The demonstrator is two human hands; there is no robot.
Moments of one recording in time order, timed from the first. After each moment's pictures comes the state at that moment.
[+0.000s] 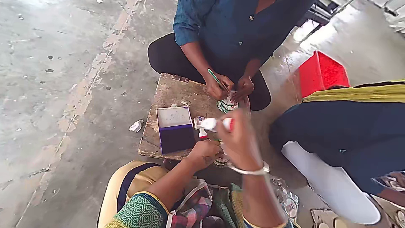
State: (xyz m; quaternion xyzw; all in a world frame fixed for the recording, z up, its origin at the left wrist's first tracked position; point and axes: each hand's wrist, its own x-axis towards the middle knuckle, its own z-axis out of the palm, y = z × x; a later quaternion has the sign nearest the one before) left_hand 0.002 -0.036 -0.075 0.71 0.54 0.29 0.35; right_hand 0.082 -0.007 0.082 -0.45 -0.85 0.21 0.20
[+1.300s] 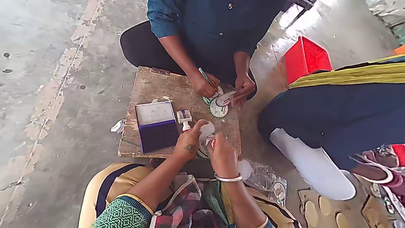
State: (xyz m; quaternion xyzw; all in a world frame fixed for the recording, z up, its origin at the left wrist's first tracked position) left_hand 0.001 -0.041 -0.039 0.56 0.65 0.34 0.38; right_hand 0.131 -0.030 0.017 -0.58 -0.80 0.12 0.06
